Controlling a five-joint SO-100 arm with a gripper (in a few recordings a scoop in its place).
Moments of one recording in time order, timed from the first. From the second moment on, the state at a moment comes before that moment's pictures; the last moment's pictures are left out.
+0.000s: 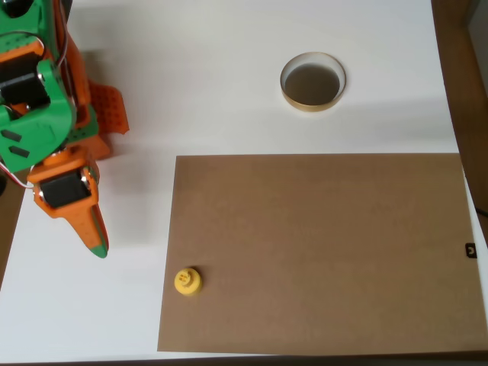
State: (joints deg) arm 25.1 186.2 169.8 59.9 -5.7
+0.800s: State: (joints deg) arm 26.6 186.2 169.7 60.2 -6.5
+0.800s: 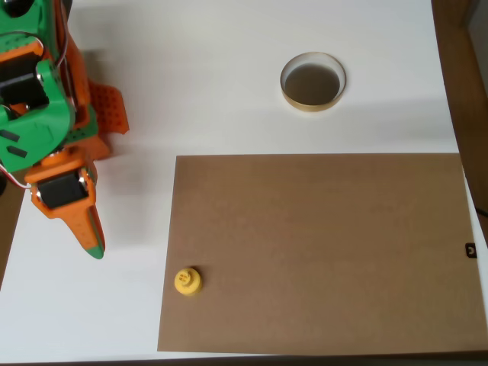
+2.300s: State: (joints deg) arm 14.9 147.7 136.1 62.7 -5.7
